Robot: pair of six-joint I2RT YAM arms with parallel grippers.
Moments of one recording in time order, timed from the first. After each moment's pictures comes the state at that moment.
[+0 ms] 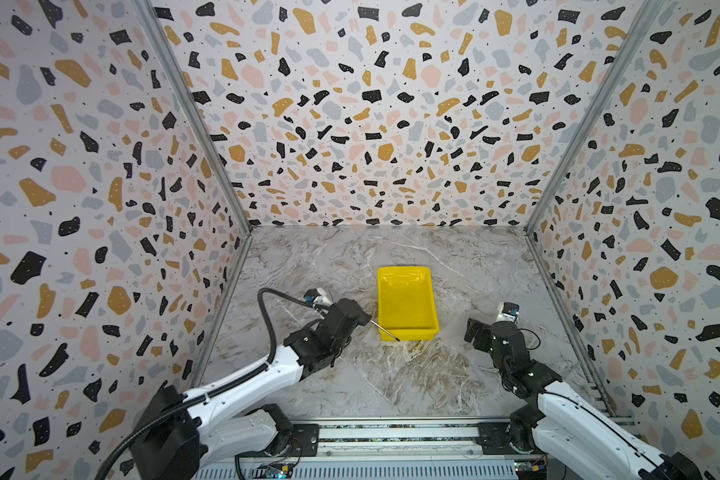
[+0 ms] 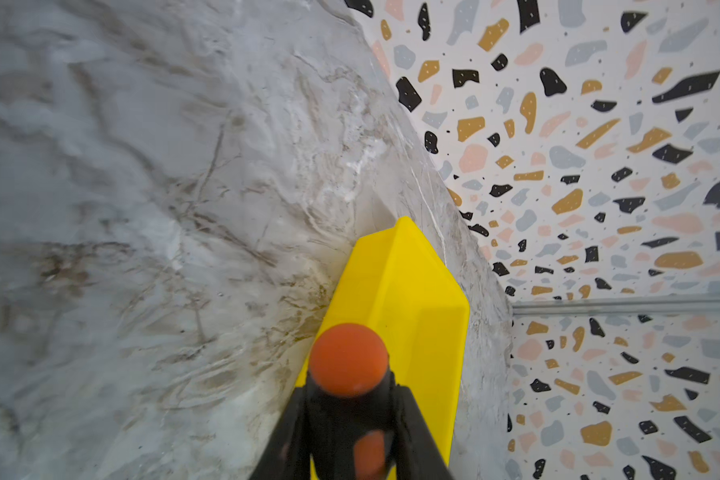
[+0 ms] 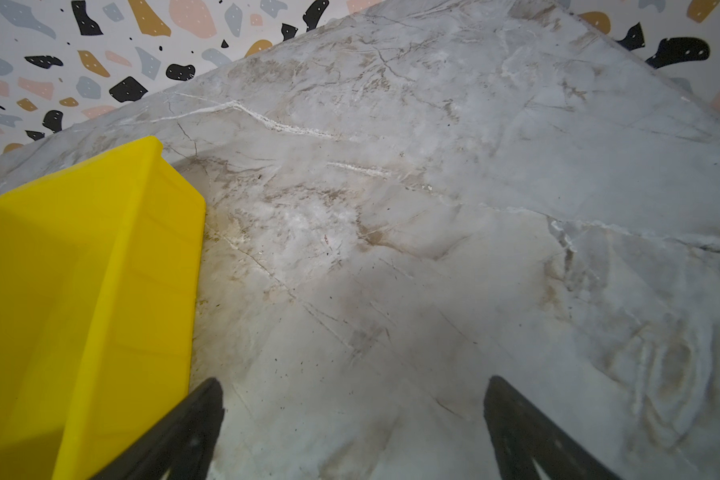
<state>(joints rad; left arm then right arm) -0.80 1.18 0.79 -0.22 -0.47 -1.31 0.46 0.76 0.27 -0.11 0.39 0.54</state>
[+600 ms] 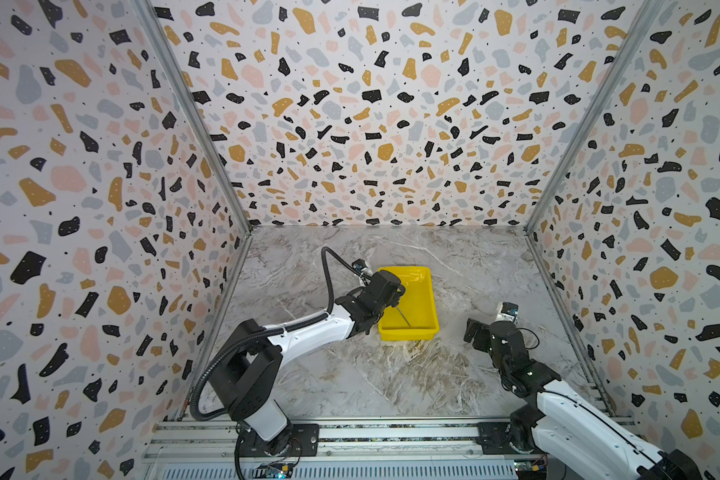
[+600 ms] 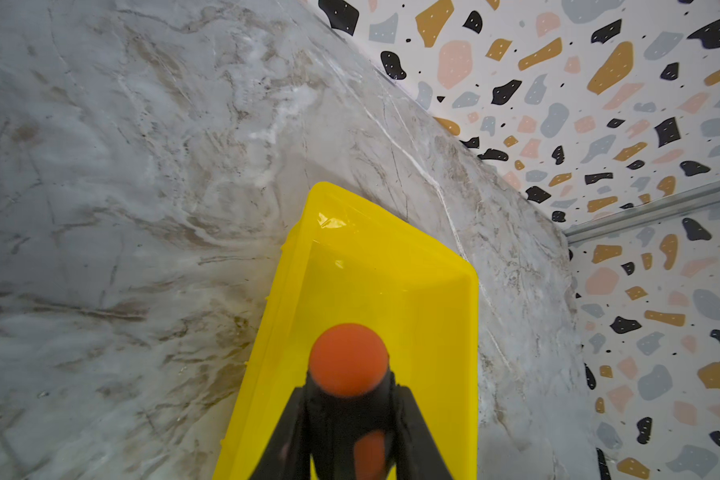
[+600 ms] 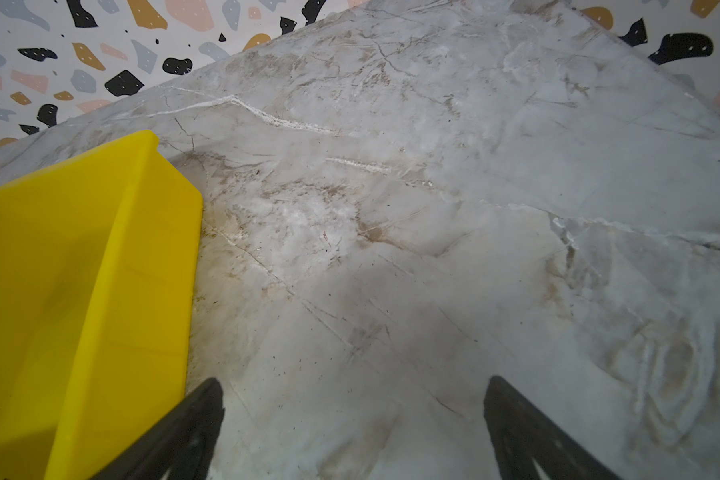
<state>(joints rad) -0.81 1.62 1.06 -0.14 -0.40 -1.06 0.46 0.77 0.27 -0.10 0.39 0.54</state>
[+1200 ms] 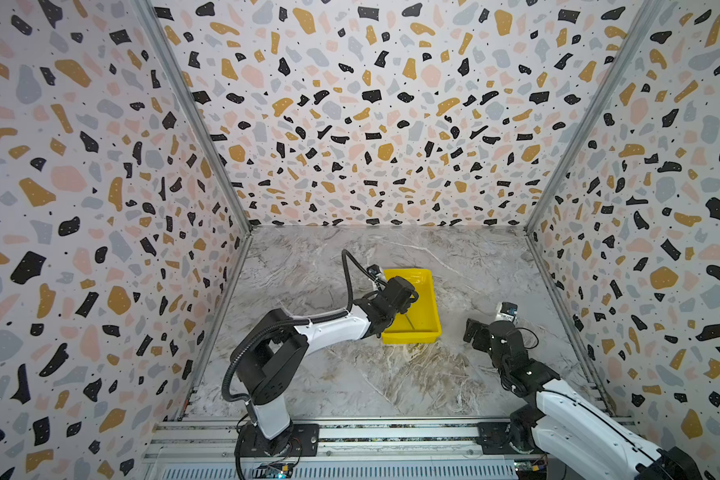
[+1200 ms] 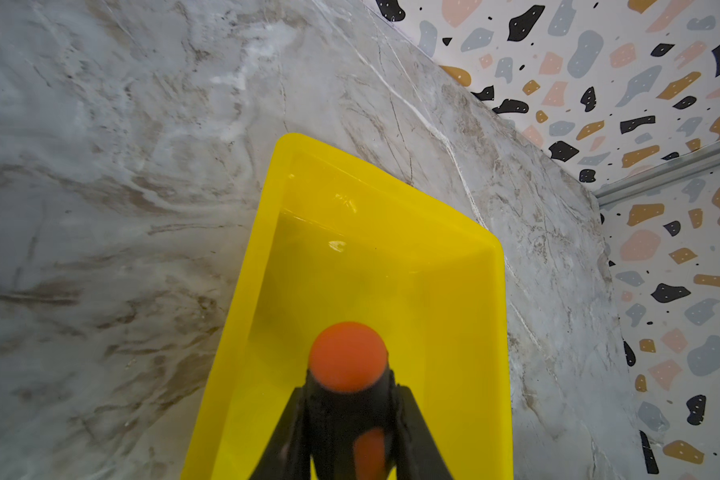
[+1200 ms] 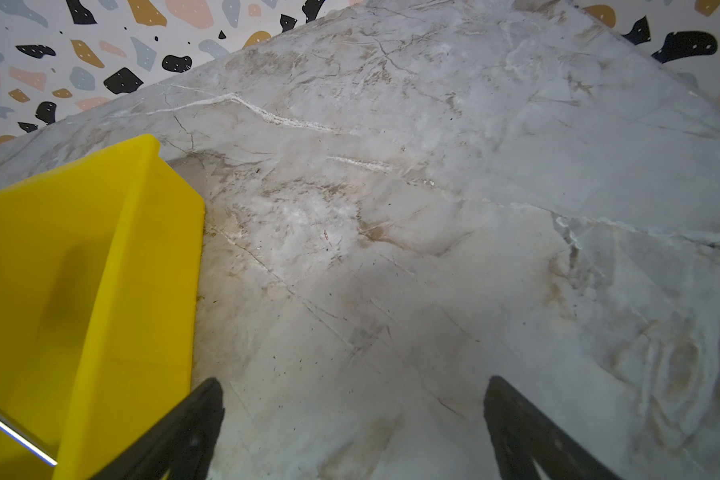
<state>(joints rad) -0.86 1.76 1.12 -0.11 -0.41 -1.06 0.46 0.79 0.27 -0.09 0.39 0.54</state>
